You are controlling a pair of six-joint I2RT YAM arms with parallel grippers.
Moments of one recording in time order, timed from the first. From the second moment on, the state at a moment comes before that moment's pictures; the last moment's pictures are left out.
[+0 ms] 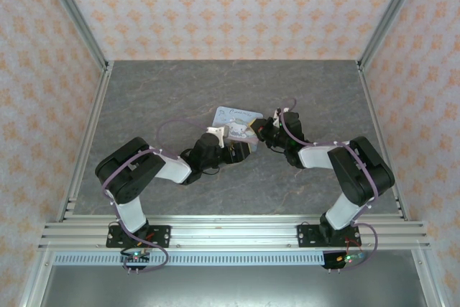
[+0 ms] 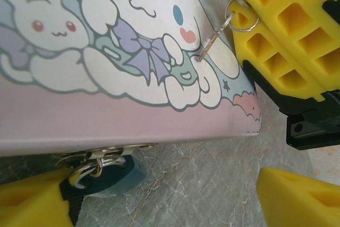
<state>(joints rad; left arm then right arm) -0.70 1.77 0.61 0.70 0.18 -0.86 0.44 1.65 0.62 0.63 -0.36 1.26</state>
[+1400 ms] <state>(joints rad) -0.71 1.83 0.56 0.82 0.09 -1.10 0.44 1.67 0.62 0.67 -0.36 1.26</state>
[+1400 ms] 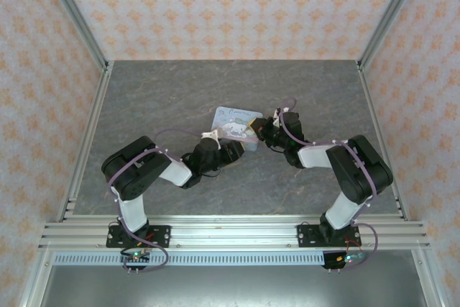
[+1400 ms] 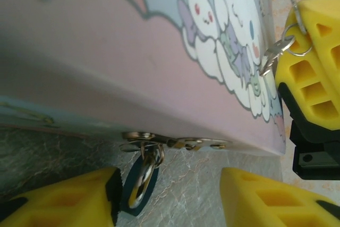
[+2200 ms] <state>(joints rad) -0.71 1.84 0.58 0.78 0.05 -1.09 0.44 1.68 0.62 0.68 -0.36 1.27</state>
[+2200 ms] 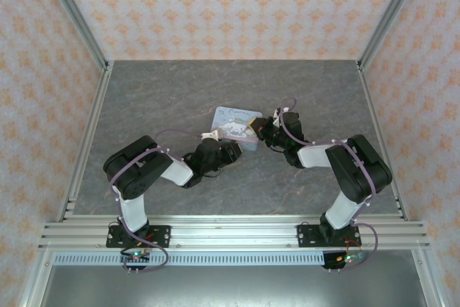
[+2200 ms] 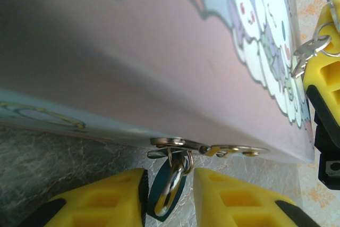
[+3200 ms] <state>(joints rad) -0.64 1.78 0.62 0.61 0.21 -1.09 0.52 1.29 0.49 0.53 -0.43 1.24</state>
